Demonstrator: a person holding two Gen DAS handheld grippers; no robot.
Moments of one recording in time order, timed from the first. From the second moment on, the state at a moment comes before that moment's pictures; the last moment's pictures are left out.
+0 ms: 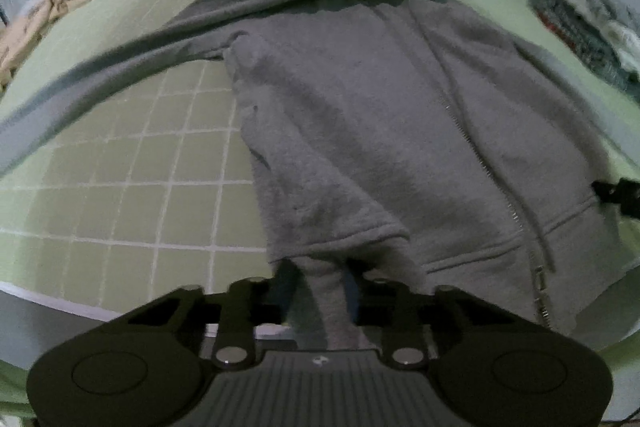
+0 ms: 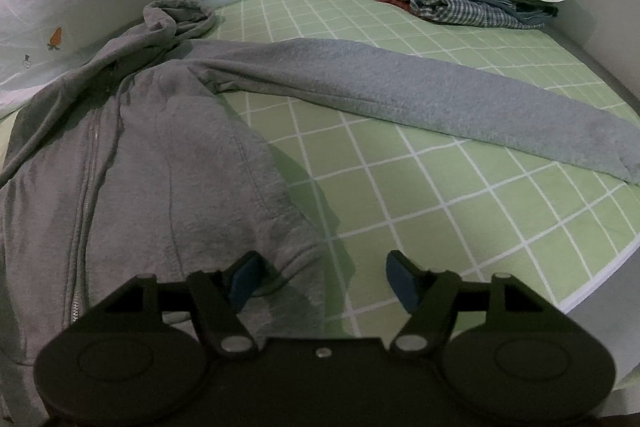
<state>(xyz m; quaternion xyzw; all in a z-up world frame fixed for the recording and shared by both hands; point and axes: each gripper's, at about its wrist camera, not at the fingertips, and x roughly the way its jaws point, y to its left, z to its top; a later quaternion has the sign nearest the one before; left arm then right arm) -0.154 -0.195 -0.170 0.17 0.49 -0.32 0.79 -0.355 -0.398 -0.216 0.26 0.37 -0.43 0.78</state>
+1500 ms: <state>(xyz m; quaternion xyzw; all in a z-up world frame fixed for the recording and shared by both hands) -0.065 -0.163 -0.096 0.05 0.49 -0.19 0.85 -0.327 -0.398 -0.170 0.29 0.38 -0.38 0.79</state>
